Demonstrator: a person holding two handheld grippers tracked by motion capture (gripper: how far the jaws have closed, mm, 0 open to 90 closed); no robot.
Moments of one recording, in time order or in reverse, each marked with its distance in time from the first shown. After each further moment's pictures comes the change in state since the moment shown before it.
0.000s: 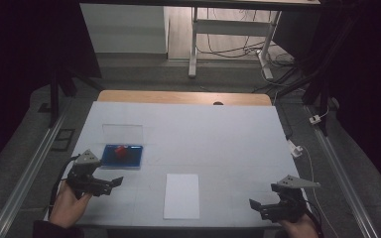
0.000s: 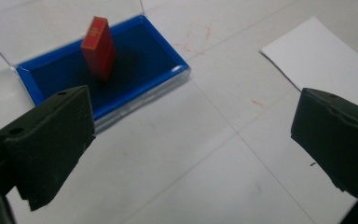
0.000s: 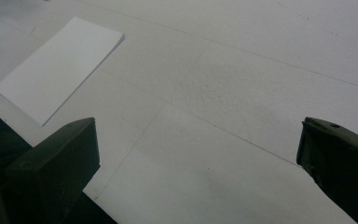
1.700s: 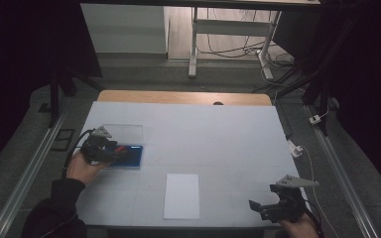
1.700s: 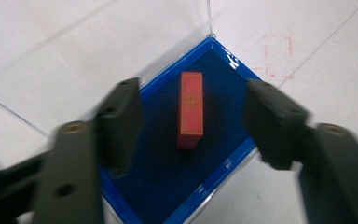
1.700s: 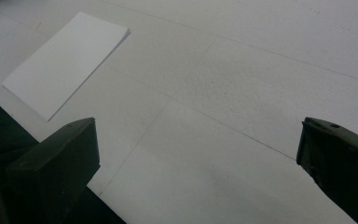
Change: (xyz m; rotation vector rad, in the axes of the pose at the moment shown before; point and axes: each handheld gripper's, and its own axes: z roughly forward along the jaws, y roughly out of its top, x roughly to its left) left arm 0.068 0.045 0.061 0.111 -0.005 0.140; right arm -0.001 0.000 0.002 0.019 0.024 -0.003
